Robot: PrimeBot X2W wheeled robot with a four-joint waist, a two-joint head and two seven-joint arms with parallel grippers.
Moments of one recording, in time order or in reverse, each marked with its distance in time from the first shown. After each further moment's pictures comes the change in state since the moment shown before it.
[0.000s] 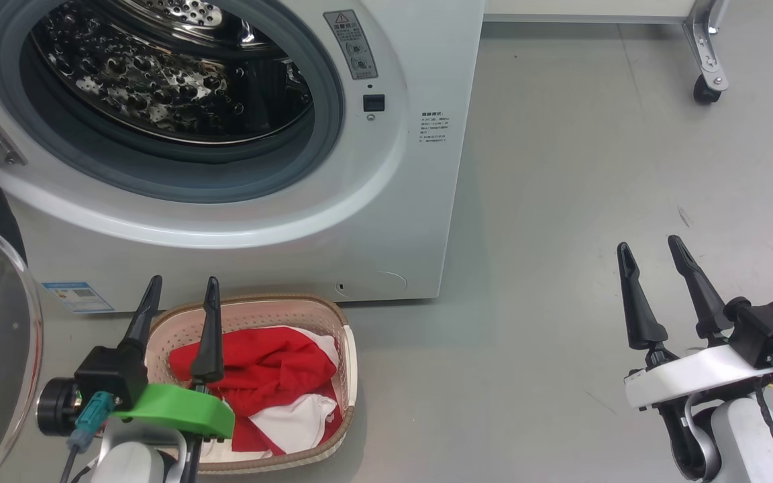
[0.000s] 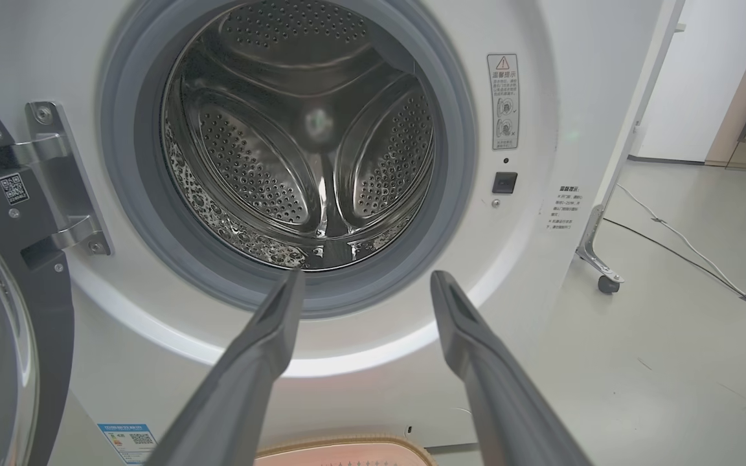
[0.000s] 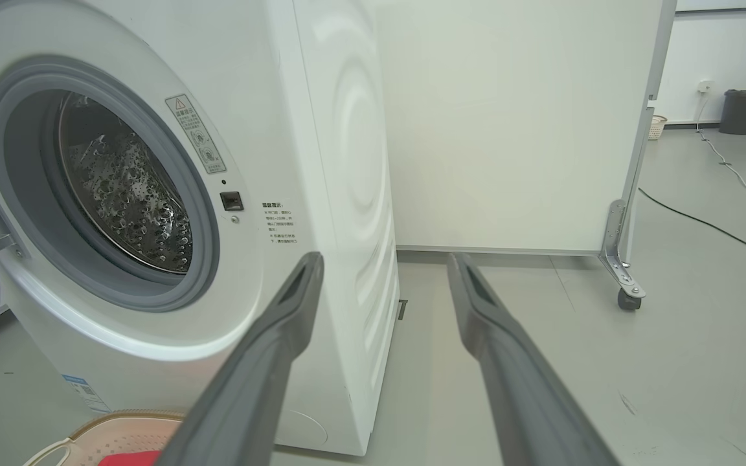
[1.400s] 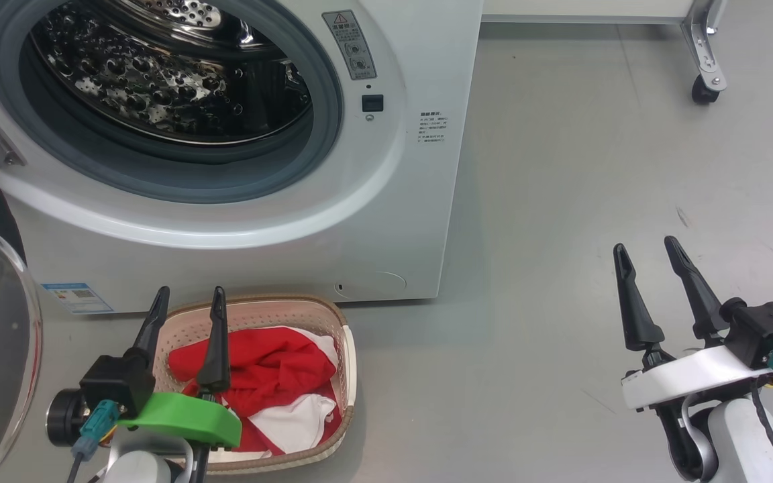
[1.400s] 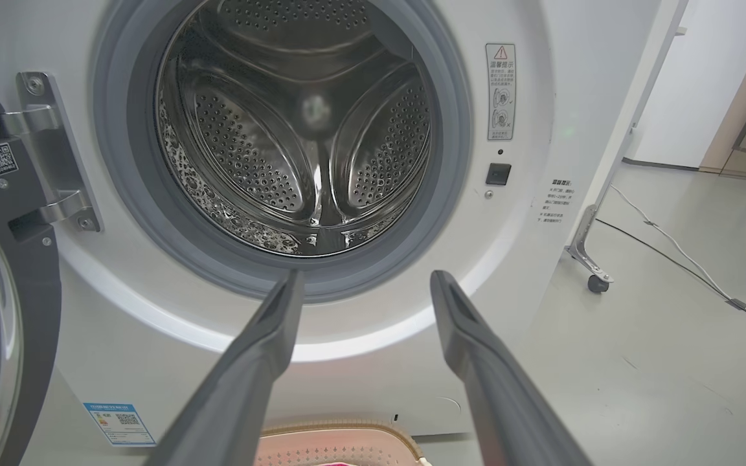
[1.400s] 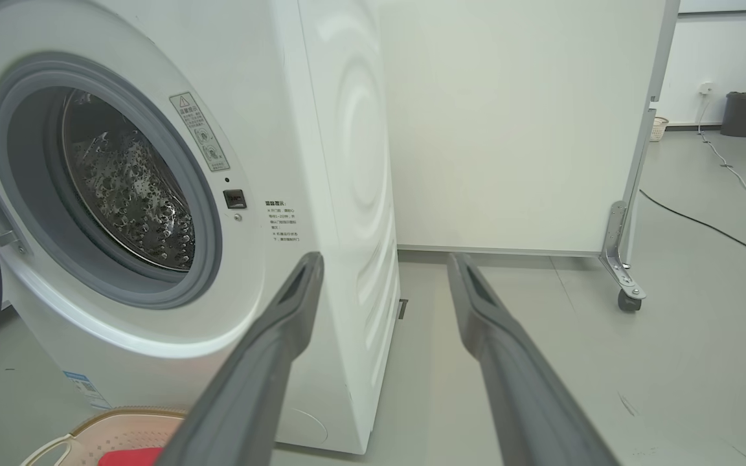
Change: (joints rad) left arm 0.022 0.000 -0.029 -0.007 -0.045 0.020 0.000; right arm 0.000 0.002 0.004 0.001 -0.009 0.000 0.000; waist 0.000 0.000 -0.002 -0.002
